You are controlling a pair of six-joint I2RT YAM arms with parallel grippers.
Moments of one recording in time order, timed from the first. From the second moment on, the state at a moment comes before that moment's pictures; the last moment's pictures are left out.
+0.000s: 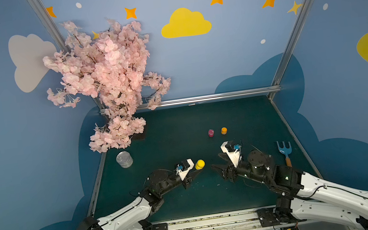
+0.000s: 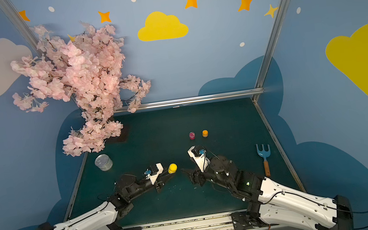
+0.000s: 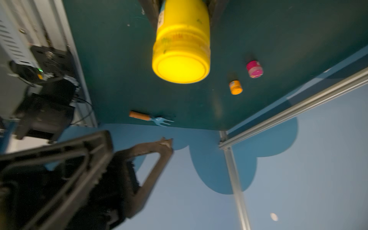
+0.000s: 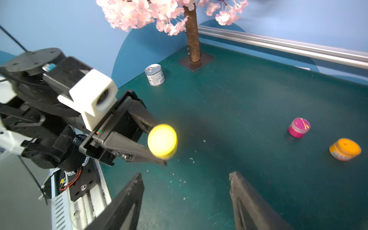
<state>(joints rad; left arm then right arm) -0.73 1.07 0.25 0.72 0.47 0.12 1.05 0.81 0.68 -0.19 0.03 0.17</state>
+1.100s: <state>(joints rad) -0.73 1.08 0.27 0.78 0.77 0.07 0.96 0.95 0.70 -0.13 -0.47 -0.05</state>
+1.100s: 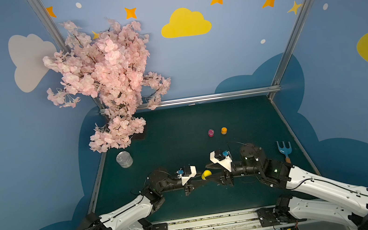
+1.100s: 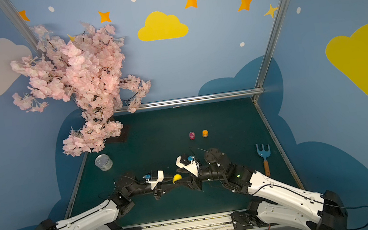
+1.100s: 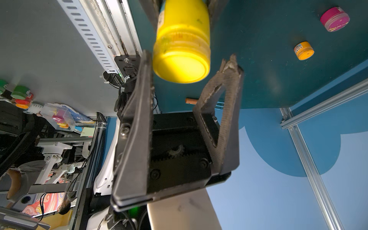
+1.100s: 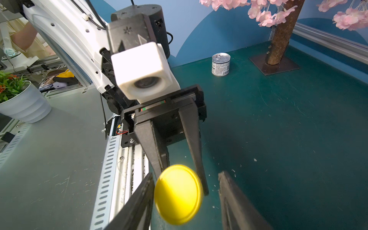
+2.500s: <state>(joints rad) -0.78 1.08 0.42 0.65 0.08 0.23 1.02 1.15 0.88 -0.01 0.04 0.31</state>
